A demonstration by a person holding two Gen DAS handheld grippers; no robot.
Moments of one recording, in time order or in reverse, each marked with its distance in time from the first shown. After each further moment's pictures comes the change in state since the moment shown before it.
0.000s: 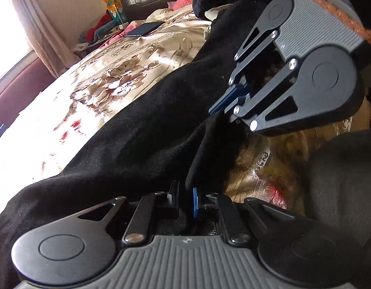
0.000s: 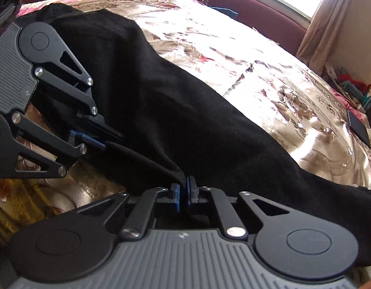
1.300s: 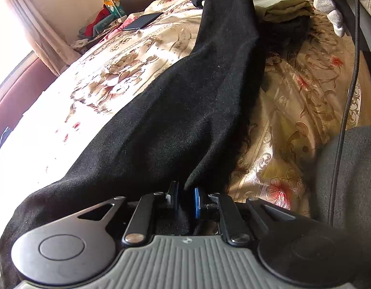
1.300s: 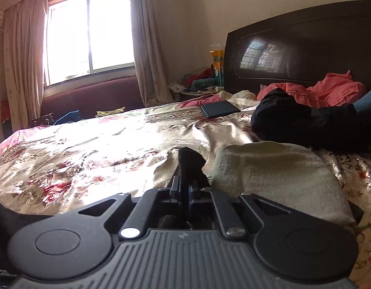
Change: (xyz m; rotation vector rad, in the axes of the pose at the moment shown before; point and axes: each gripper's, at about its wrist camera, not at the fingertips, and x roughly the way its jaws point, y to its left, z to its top) left arm 0.007 -0.011 0.009 0.052 0.063 0.047; right arm -0.086 -0.135 -0.059 0.763 -0.415 -0.467
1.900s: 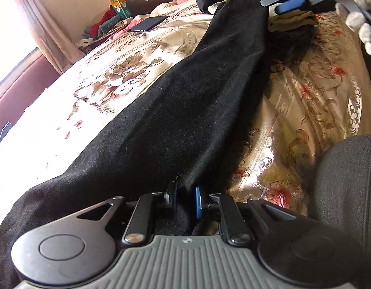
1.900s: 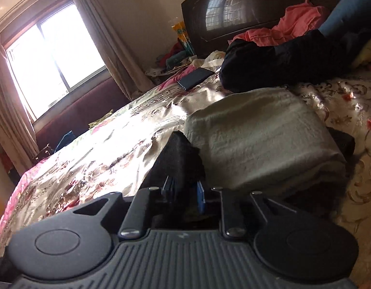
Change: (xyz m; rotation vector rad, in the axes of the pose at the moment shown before) left arm -0.006 0.006 -0.006 -0.045 -0.028 -0.006; right arm -0.020 -0.059 -0.017 0.429 0.131 0.053
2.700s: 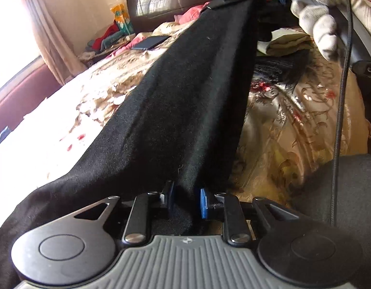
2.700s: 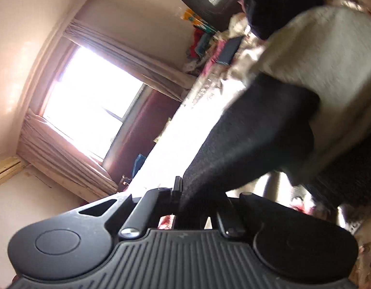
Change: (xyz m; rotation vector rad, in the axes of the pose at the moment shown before) left arm -0.020 0.000 0.000 -0.009 -0.114 -0.019; right arm 0.032 0.019 0.000 0.308 -0.010 0.373
